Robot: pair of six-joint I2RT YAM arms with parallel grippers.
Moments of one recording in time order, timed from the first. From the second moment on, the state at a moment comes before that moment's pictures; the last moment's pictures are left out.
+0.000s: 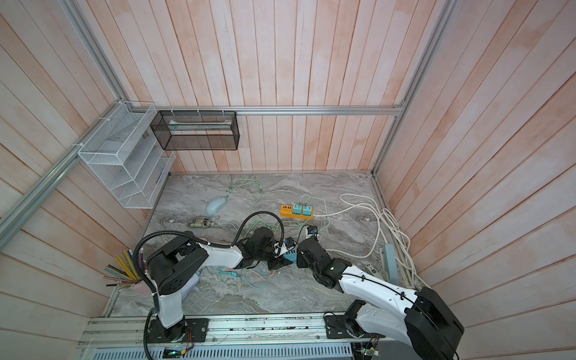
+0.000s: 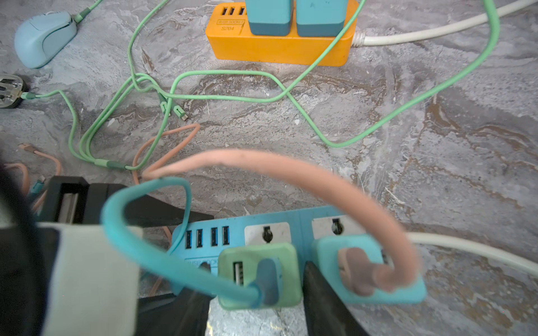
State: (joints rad) left arm -0.85 1.92 0.90 0.29 0.40 0.35; right arm 0.80 1.09 0.48 -0.18 0.32 0.62
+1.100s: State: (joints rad) left arm -0.85 1.83 0.81 0.35 0.39 0.32; right arm 0.80 0.90 0.47 -0.26 0.22 0.57
